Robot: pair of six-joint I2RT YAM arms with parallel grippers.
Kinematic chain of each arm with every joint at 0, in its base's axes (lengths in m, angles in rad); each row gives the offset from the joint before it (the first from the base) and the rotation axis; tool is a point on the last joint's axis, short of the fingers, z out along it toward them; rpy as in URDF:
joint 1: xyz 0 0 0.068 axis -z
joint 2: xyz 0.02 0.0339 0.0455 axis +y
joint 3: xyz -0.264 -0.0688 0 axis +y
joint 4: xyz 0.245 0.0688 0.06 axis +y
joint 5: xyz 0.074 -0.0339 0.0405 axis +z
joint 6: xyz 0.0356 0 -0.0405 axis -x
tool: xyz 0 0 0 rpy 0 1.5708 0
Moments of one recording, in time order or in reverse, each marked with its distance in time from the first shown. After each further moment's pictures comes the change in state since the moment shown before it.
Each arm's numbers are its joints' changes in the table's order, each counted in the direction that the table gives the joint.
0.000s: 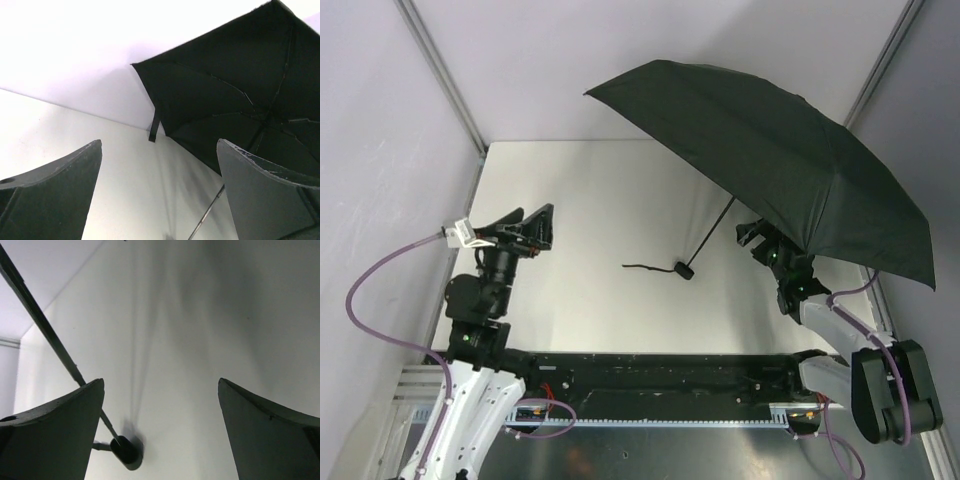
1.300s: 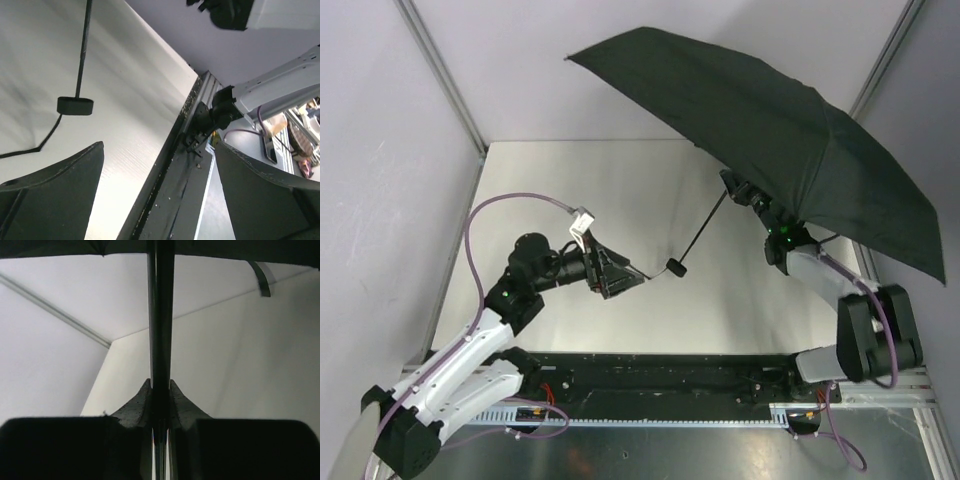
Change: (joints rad) left arm 0.294 0.367 -0.053 0.127 -0.729 -0.023; right arm -0.002 0.383 -0.394 -0.363 0.277 0.054
